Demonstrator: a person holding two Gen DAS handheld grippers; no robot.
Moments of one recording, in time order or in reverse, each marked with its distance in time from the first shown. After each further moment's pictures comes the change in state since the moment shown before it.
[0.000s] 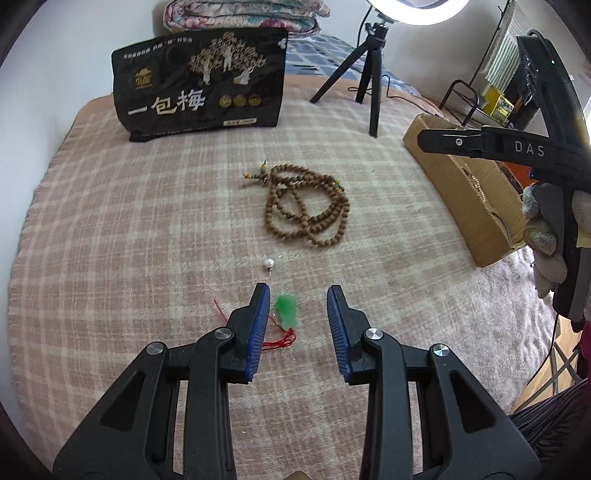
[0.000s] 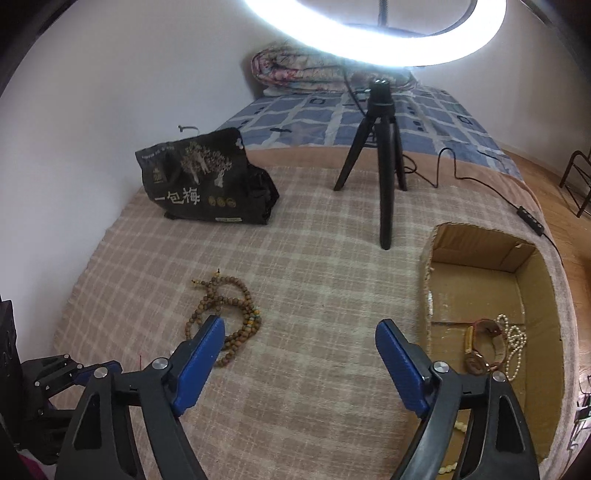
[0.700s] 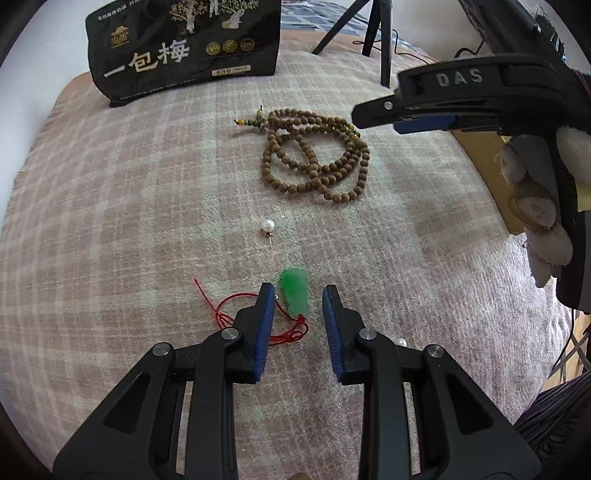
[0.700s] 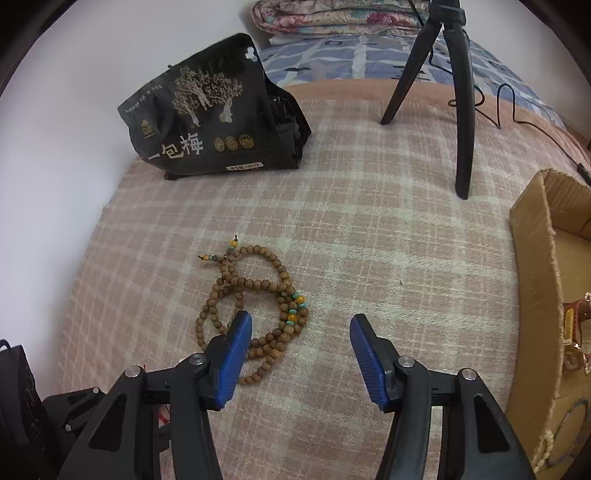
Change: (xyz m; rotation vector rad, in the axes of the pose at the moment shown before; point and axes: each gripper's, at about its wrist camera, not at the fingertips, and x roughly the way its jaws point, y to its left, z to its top) left arm 0.052 -0.001 -0.012 0.040 0.123 0.024; right arm 0.087 0.022 -0.003 0.076 0.174 0.092
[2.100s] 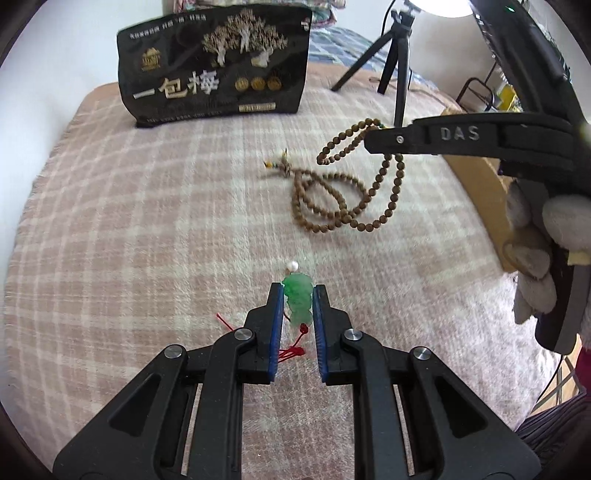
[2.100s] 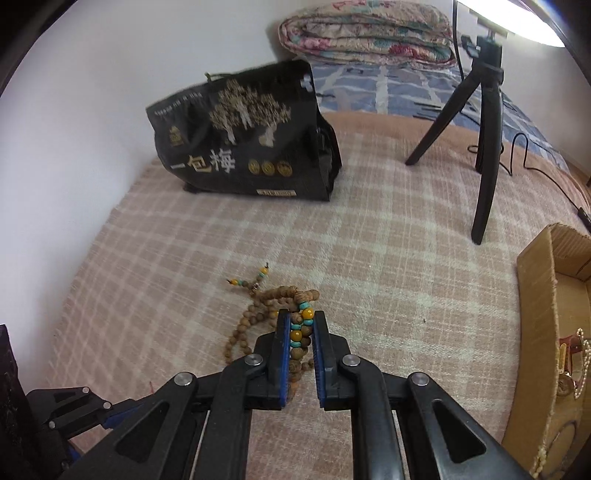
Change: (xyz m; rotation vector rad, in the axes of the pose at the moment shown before) left arm -0.031 0.013 0.013 -0.066 -0.108 0.016; right arm -0.024 0.041 0.007 -0.101 -0.117 -0.031
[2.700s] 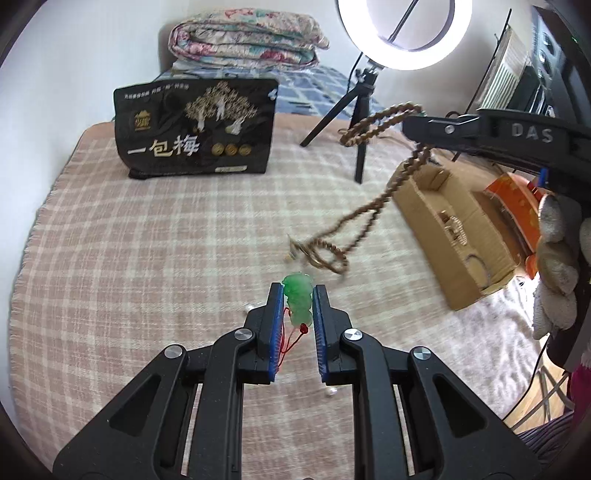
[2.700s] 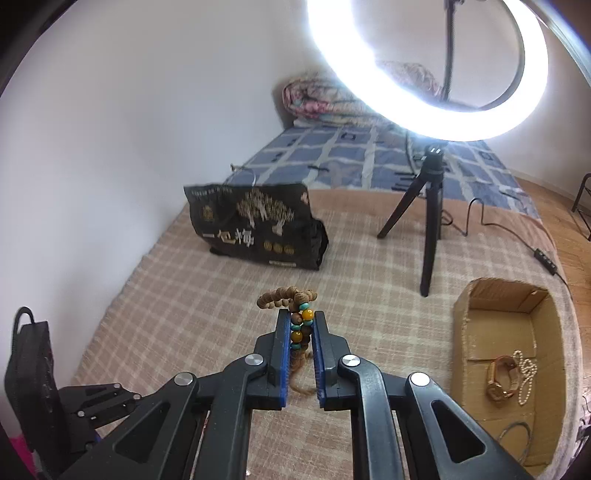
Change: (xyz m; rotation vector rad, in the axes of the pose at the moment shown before) left arm -0.058 -0.029 0.027 -0.014 -0.137 -0.082; right arm -0.121 -0.006 0.012 -0.002 -0.208 -0.014
